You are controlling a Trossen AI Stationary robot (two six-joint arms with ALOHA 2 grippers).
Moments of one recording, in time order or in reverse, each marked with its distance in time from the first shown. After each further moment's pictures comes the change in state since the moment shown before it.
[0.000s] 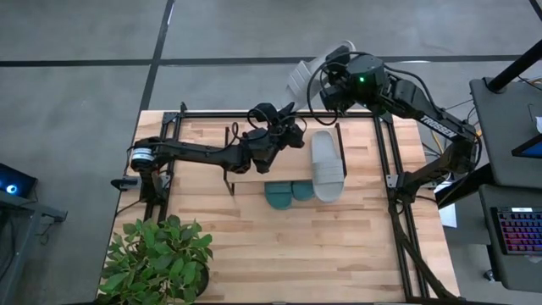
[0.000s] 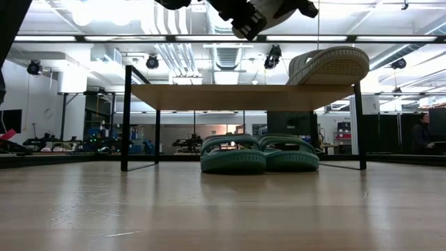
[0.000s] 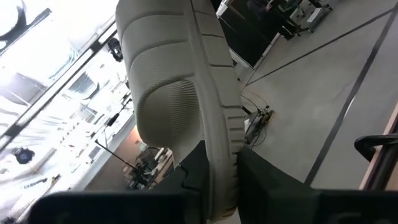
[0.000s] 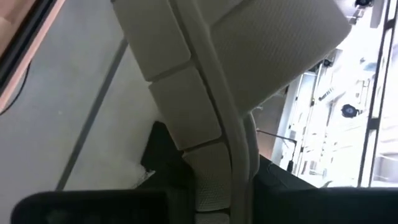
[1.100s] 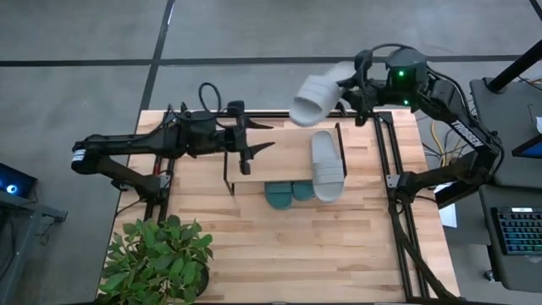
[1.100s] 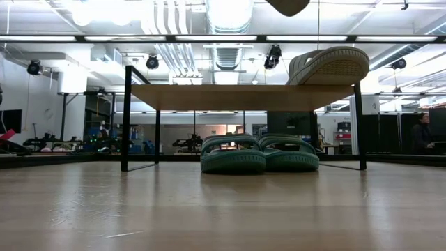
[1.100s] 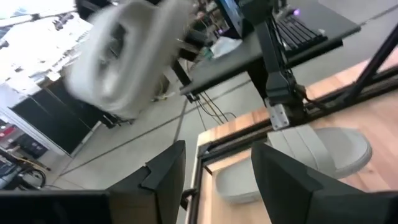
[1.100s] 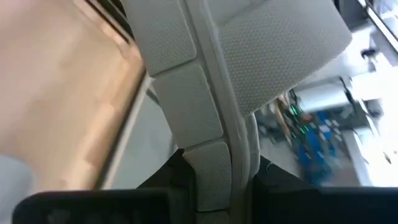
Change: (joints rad) left arm 0.019 -0.556 -0.156 -0.769 0.855 -0.515; right arm -0.116 -0.187 -0.046 -0.088 -0.622 0.318
